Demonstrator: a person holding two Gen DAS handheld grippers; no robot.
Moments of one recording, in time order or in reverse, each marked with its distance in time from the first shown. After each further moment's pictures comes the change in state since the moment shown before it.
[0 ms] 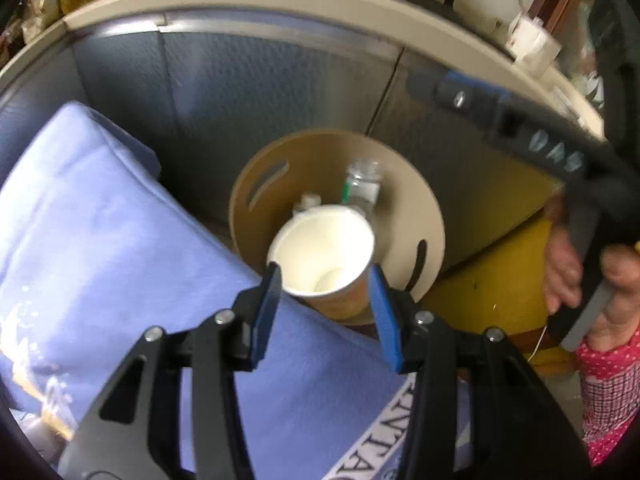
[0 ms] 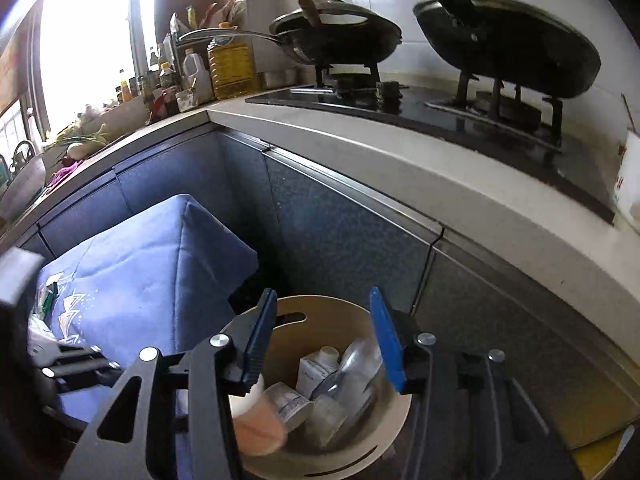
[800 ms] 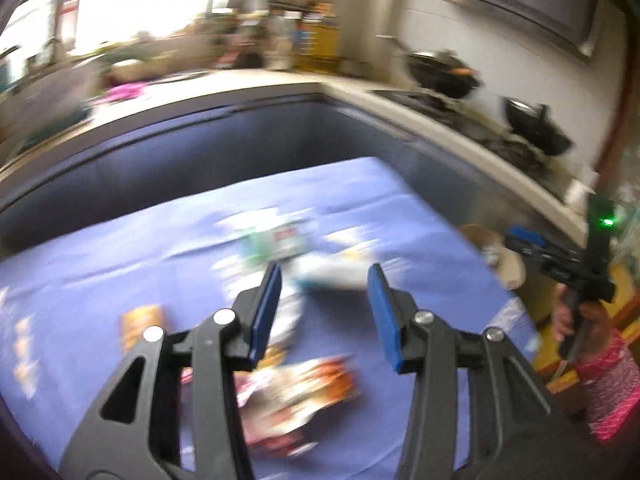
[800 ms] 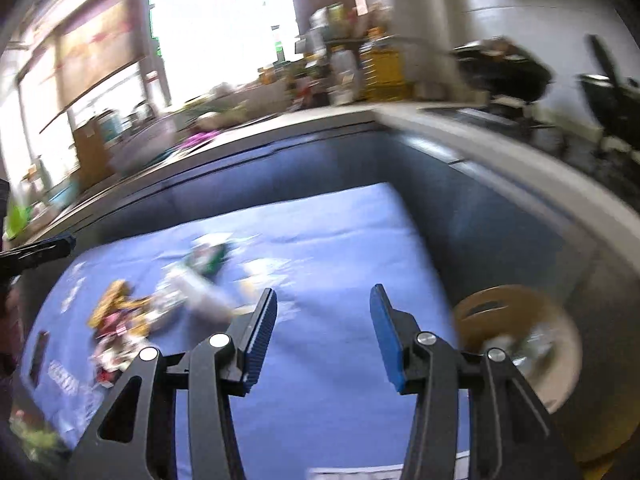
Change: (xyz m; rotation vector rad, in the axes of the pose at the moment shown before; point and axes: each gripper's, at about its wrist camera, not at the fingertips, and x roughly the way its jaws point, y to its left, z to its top) left arm -0.333 0.179 -0.243 -0.375 -0.399 0.388; right arm -0.072 0.211 -0.035 -0.178 0.005 0.388
